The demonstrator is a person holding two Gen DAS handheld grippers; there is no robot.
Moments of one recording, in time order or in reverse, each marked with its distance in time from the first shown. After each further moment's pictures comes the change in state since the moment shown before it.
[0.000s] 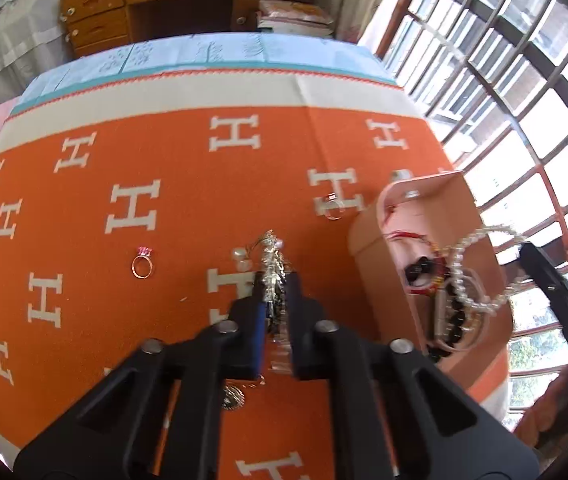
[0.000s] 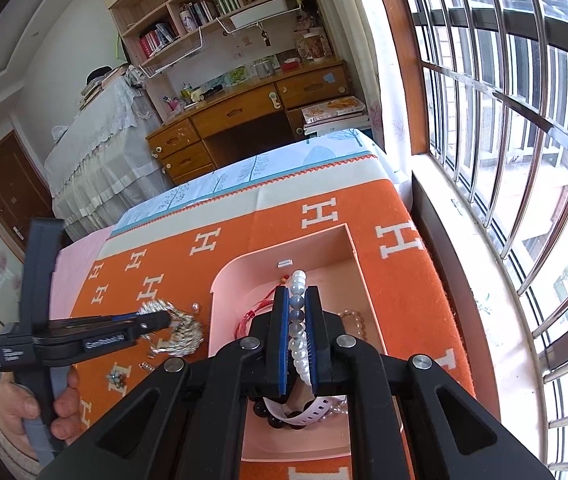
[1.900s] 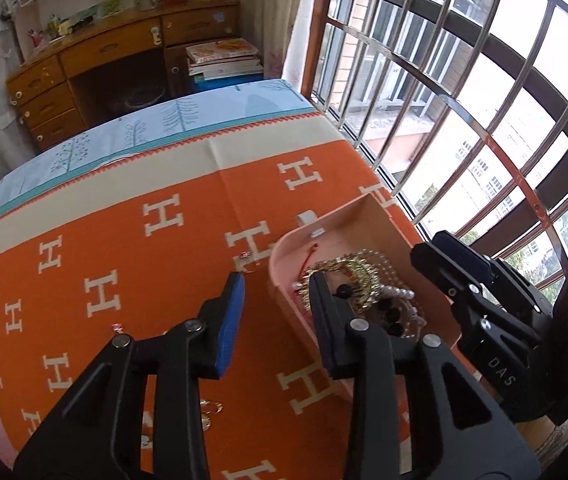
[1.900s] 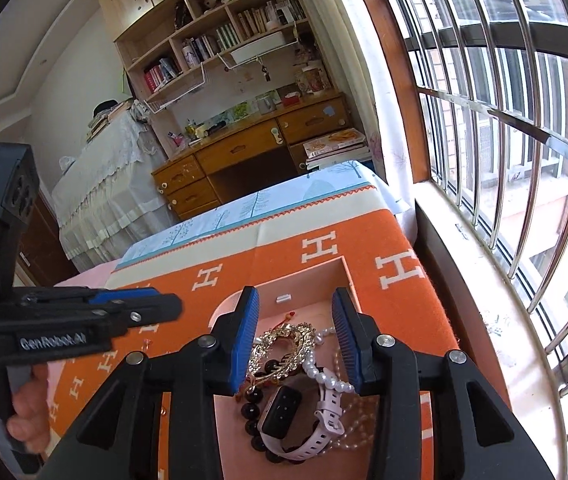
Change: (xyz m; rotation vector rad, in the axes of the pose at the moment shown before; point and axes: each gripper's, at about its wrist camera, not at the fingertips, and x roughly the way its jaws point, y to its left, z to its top) left arm -0.044 -0.070 0.026 0.241 -0.084 -0.050; right arm 0.004 -0.004 -0.005 0.031 -0.139 0.018
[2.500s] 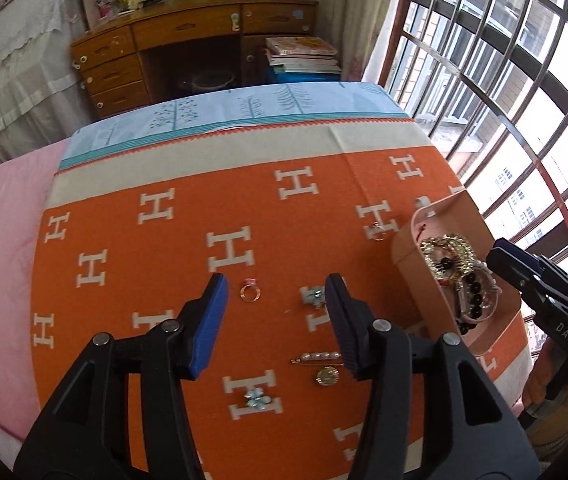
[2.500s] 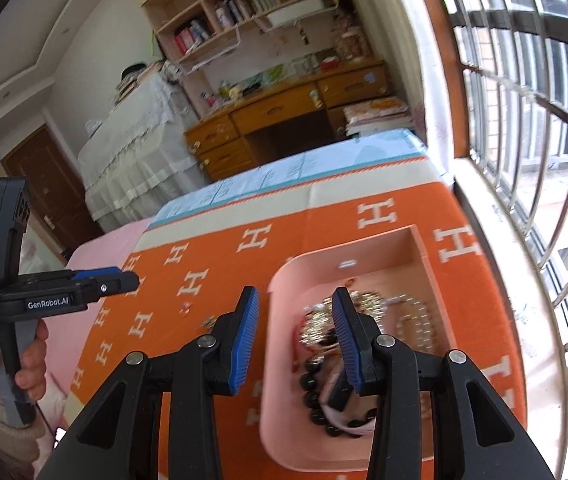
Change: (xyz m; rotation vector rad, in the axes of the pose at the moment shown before) left arm -0.050 0.114 -0.042 -0.139 0.005 0.144; right arm 0.020 0.048 0.003 -0.078 0.183 0.121
